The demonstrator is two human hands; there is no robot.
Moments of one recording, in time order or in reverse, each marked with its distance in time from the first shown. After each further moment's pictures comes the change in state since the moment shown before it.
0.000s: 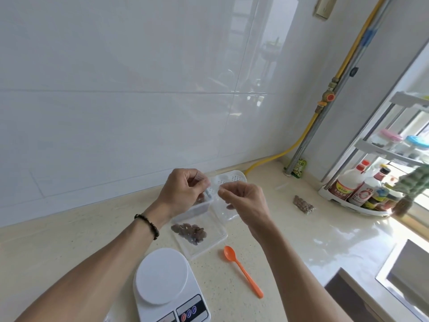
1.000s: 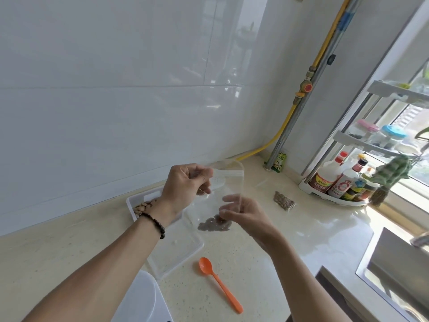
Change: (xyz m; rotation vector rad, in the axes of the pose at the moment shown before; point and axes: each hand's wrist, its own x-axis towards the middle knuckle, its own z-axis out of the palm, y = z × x) left_hand 0.072 -0.003 0.083 -0.222 0.007 -0.069; right_hand 0.039 0.066 -0.084 -0.035 -0.178 0.237
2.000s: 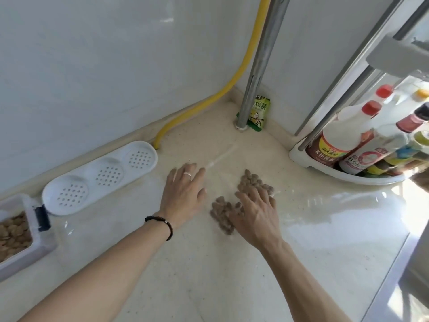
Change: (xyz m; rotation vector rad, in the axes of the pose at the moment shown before) left_hand 0.202 -0.284 0.247 1.390 -0.319 0.193; right_hand 0.180 0.267 -0.238 -0.971 0.205 0.024
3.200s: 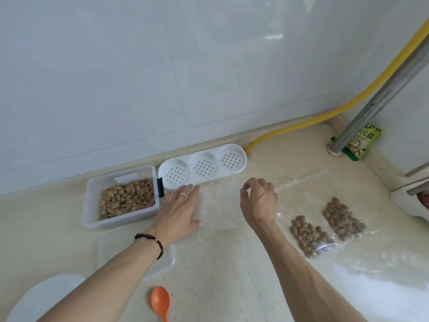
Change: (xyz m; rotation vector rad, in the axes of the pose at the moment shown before) left_hand -0.150 -0.124 -0.070 -0.003 -0.225 -0.400; right_hand 0.049 -0.182 0.031 0.313 0.077 -0.091
